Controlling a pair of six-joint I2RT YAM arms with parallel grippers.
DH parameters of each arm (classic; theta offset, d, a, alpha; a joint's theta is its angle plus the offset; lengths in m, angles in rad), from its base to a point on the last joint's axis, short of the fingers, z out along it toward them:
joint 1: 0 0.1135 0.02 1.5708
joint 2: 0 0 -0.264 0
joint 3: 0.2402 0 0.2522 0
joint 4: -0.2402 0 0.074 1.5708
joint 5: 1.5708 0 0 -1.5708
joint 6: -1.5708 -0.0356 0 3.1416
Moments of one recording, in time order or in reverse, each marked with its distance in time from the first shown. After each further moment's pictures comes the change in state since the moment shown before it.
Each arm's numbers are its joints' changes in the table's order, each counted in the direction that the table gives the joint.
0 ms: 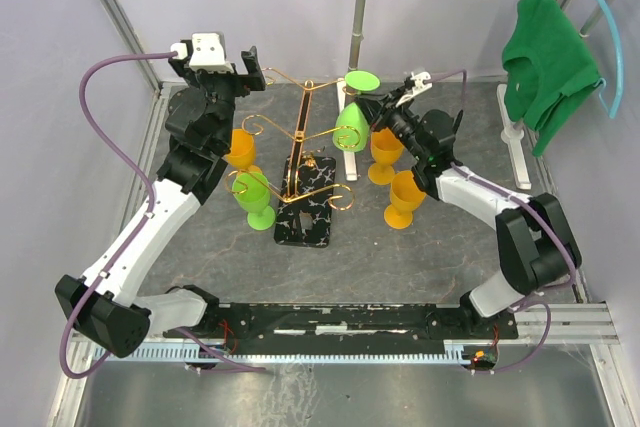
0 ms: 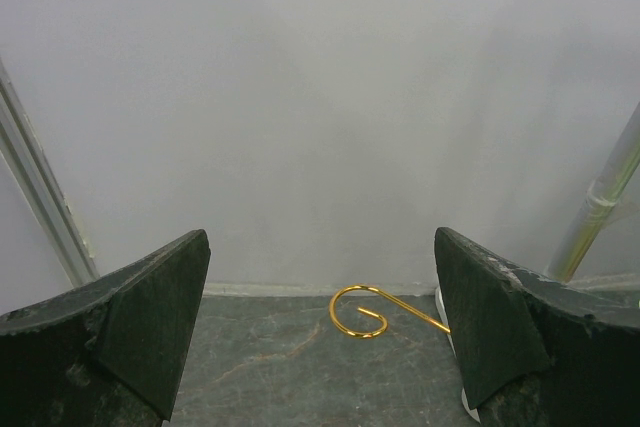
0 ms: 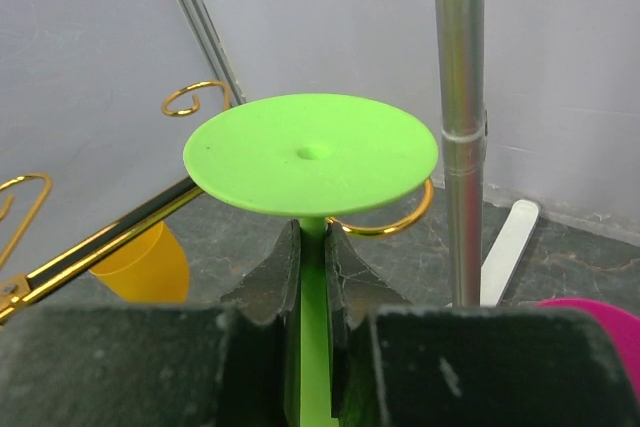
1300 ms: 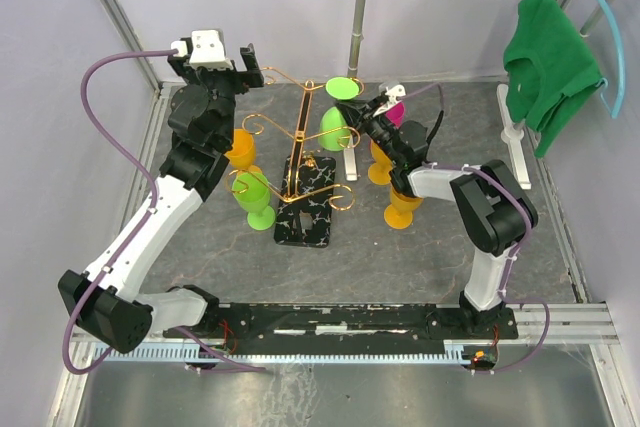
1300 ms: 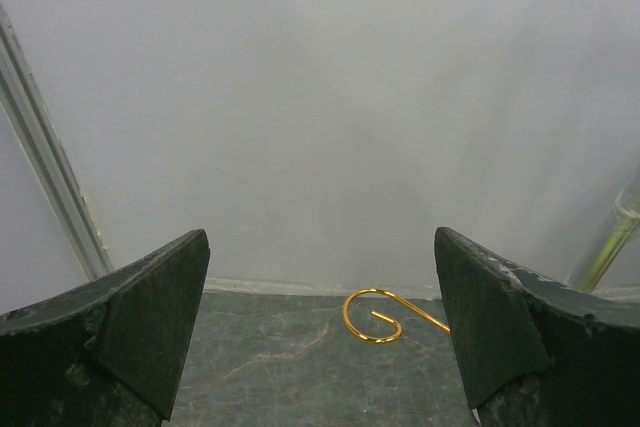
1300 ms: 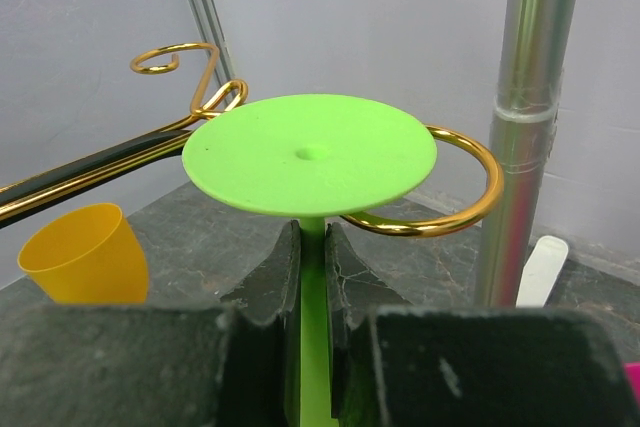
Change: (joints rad) left arm 0.007 -0.024 0.011 0.011 -0.039 -0.001; right arm 0.051 -0.320 0.025 0.387 0.008 0.063
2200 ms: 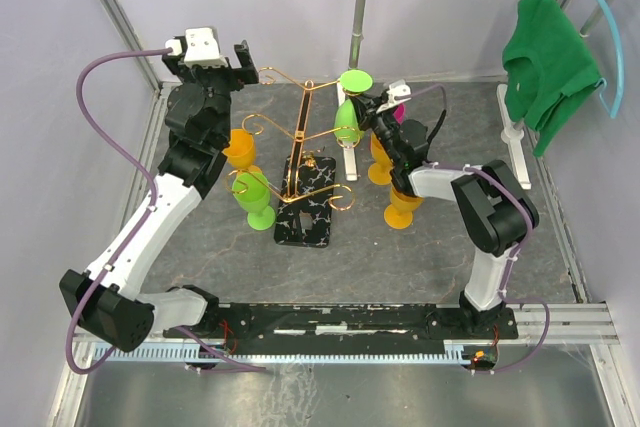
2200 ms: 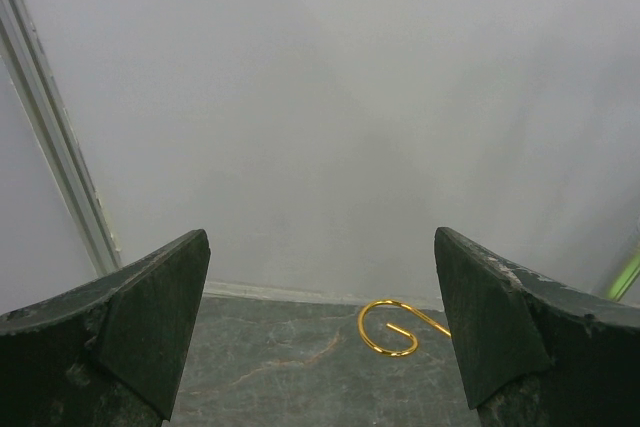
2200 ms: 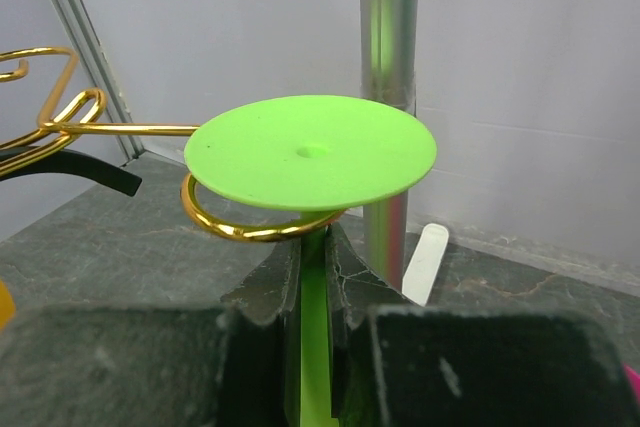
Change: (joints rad) left arm 0.031 -0.007 0.000 0.024 0.000 0.000; right arm -0.001 -0.005 0.011 -0.030 0.198 0.145
